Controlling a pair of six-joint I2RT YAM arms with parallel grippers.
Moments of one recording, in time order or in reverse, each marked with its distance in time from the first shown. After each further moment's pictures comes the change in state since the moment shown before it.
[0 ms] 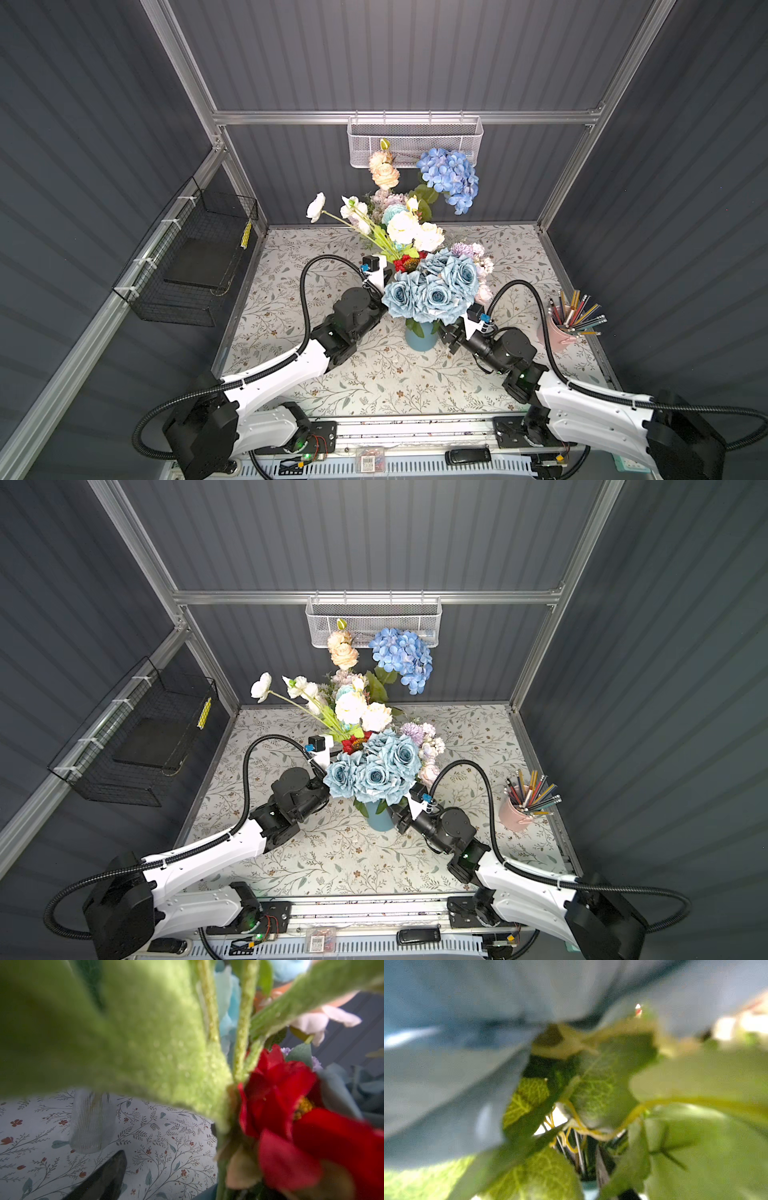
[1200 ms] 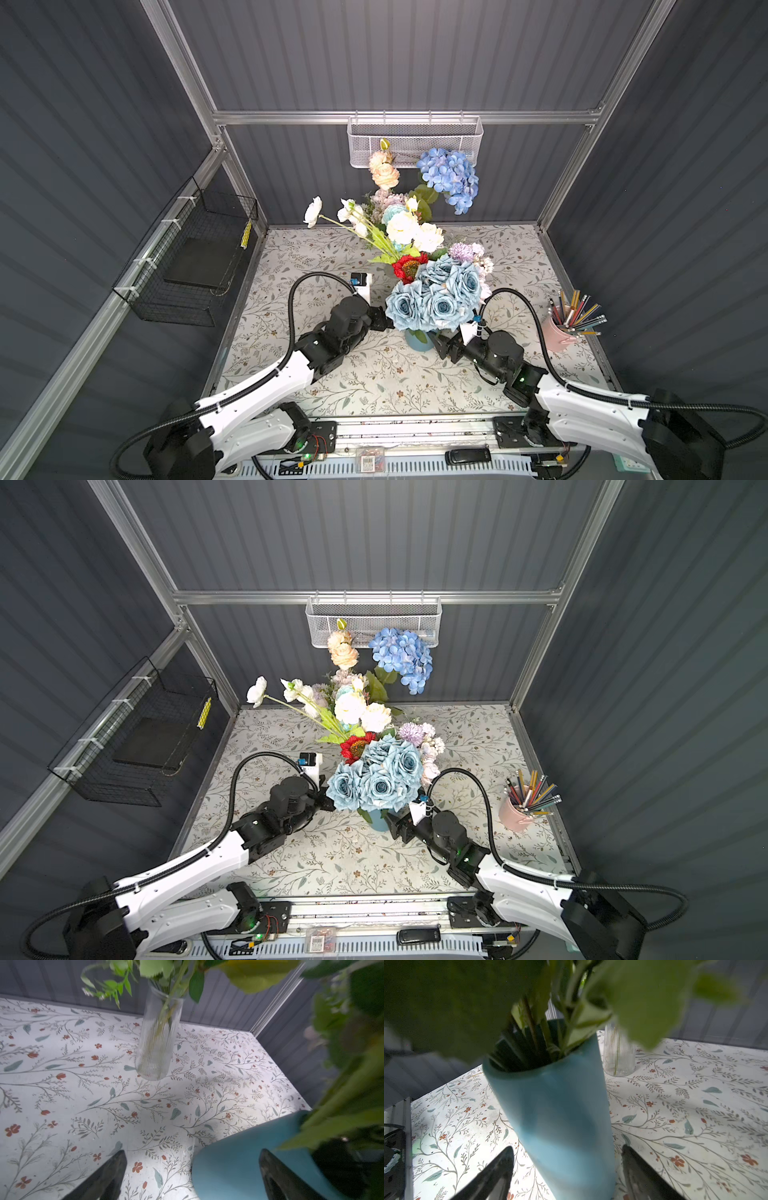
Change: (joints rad) left arm 0.013 -0.115 -0.064 -0.417 -0.120 -0.070; right arm 0.000 0.061 -0.054 -0.142 0.089 0.147
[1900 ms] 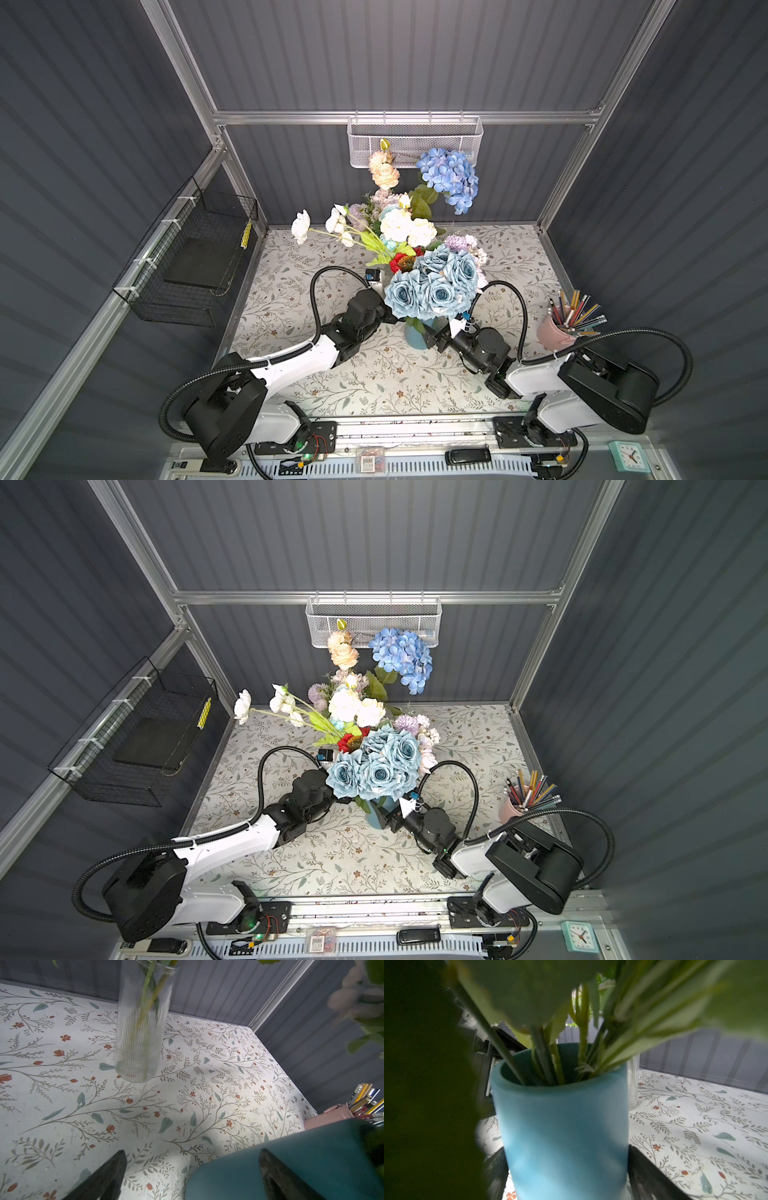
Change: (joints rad) left arm 0.029 0.254 0.014 0.260 0.090 0.003; right arm -0.006 0.472 0.022 0.613 -0.006 -0.092
